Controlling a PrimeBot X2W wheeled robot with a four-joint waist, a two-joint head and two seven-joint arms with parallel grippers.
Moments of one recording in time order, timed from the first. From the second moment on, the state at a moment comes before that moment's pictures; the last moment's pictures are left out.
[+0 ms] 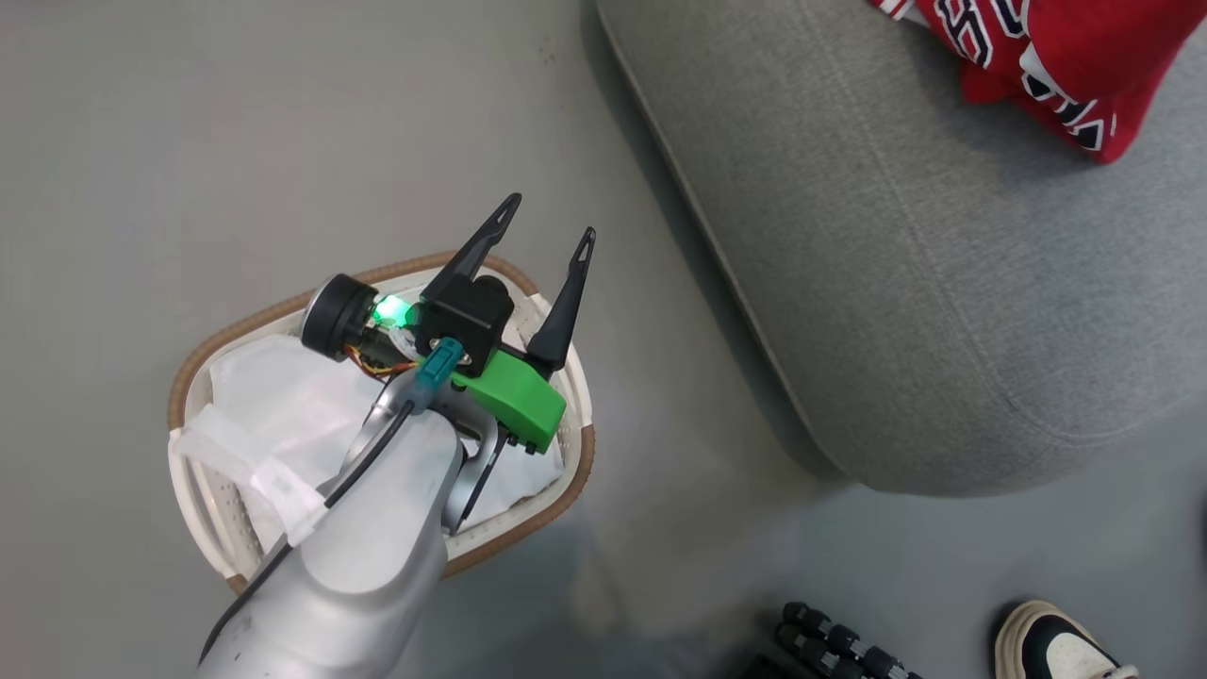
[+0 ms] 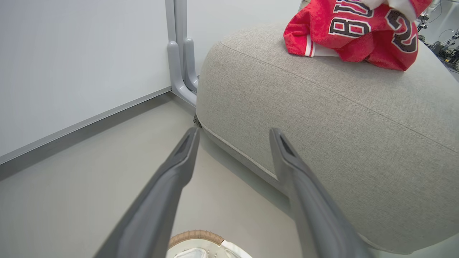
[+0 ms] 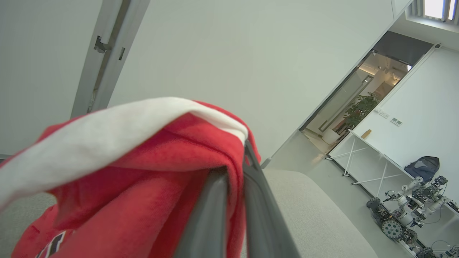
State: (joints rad) left arm -0.65 0.10 -0.61 0.52 -0.25 -0.04 -0.26; right arm -1.06 -0.38 -0.21 0.65 -0.15 0.13 -0.26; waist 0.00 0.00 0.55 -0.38
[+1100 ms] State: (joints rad) left arm -0.57 0.14 -0.47 0.45 -0.29 0.05 -0.26; right arm -0.65 -0.22 -0.28 0.52 -0.07 0.13 -0.26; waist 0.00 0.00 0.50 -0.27
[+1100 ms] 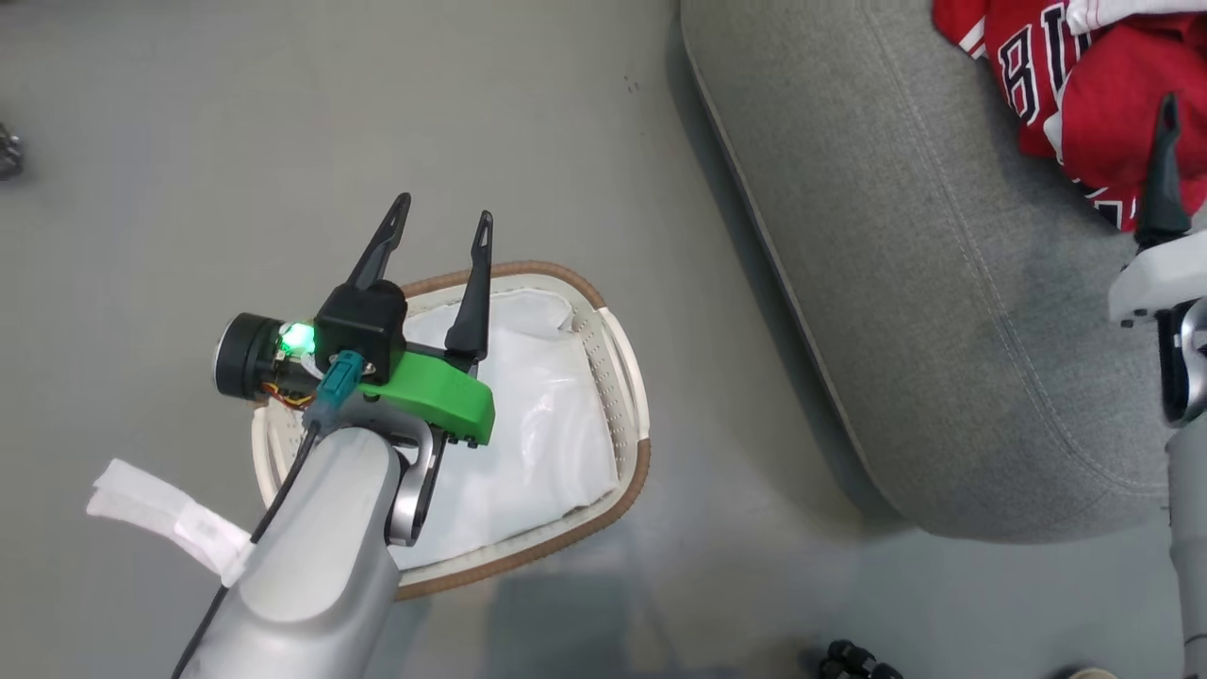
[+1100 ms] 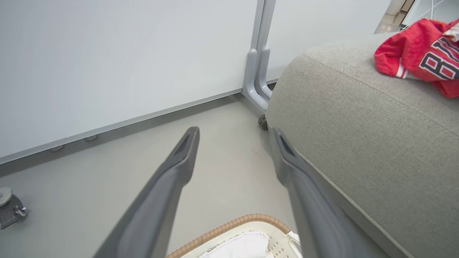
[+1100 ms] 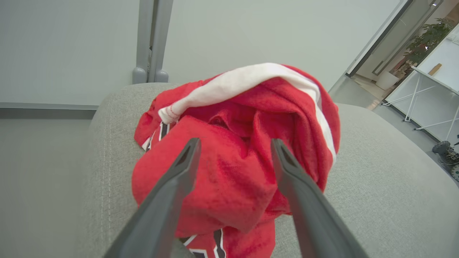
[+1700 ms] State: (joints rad) left arm -0.35 0.10 -0.25 0.32 -0.16 0.08 -0.26; right arm -0.53 -0.12 -0.15 0.42 0.02 0.13 -0.26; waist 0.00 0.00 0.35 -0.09
